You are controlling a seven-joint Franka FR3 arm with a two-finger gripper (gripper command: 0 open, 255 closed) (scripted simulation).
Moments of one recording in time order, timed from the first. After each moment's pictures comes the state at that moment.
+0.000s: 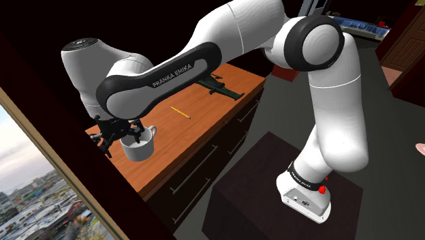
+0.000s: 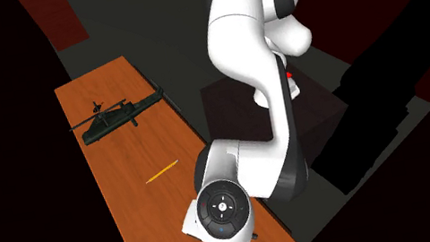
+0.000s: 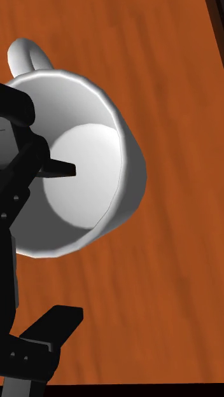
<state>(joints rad) 0.34 0.58 0.50 -1.55 -0.31 2.01 0.98</state>
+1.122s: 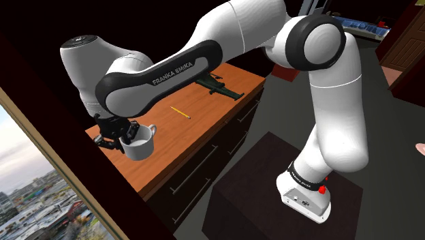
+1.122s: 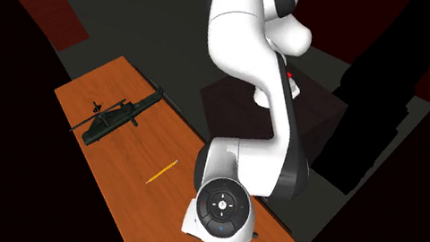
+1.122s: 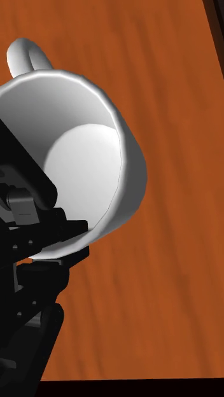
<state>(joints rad) 0.34 0.57 0.50 -1.55 -0.31 2.00 0.98</state>
